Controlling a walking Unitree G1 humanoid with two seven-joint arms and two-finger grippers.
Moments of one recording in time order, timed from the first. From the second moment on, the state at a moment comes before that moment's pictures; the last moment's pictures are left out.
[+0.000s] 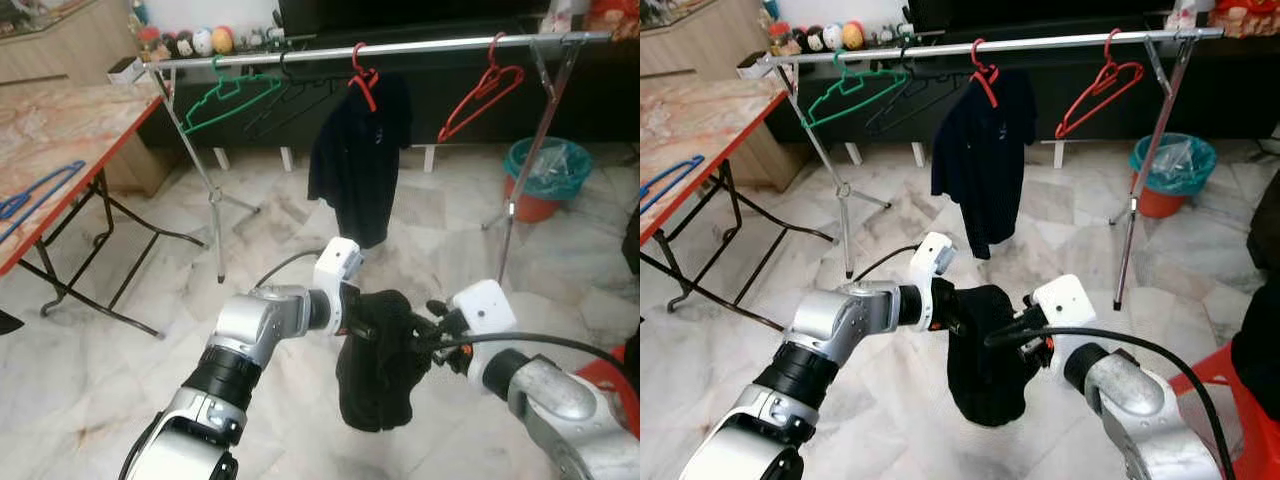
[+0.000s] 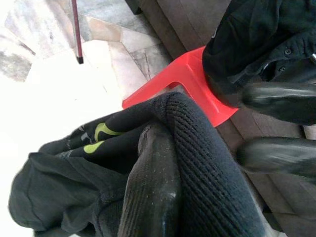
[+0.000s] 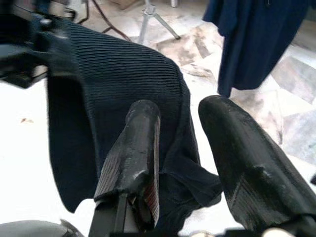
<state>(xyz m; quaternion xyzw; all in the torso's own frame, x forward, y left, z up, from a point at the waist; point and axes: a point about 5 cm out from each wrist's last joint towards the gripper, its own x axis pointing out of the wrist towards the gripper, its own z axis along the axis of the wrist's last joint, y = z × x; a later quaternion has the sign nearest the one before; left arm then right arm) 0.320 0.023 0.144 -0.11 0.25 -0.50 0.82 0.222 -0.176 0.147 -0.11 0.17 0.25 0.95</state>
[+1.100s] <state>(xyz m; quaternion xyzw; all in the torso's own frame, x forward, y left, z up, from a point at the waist) 0.320 0.021 0.143 -0.11 0.25 -0.50 0.82 0.220 -0.146 0.152 -0.13 0.18 0.24 0.94</state>
